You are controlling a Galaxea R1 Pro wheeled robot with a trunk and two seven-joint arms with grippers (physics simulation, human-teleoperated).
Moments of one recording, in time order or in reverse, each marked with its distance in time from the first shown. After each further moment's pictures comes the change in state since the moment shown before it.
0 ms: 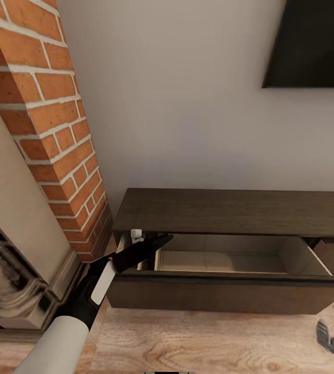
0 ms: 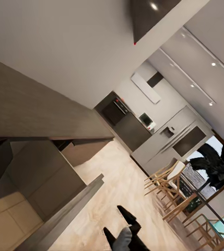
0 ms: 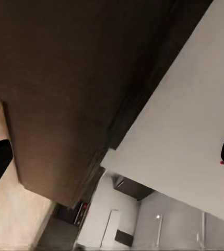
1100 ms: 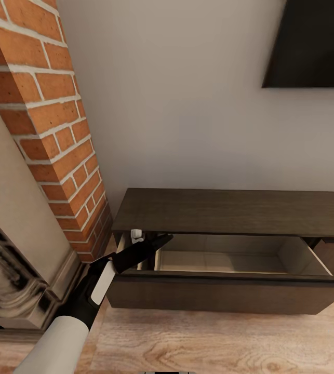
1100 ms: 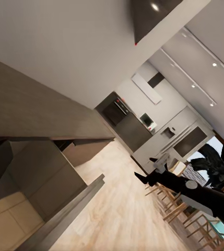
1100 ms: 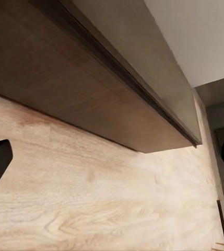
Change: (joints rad) left arm 0.000 0.001 0.001 0.002 0.000 -0.001 0.002; right arm -0.005 -0.495 -0.590 -0.471 -0.504 -0.274 1.081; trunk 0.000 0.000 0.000
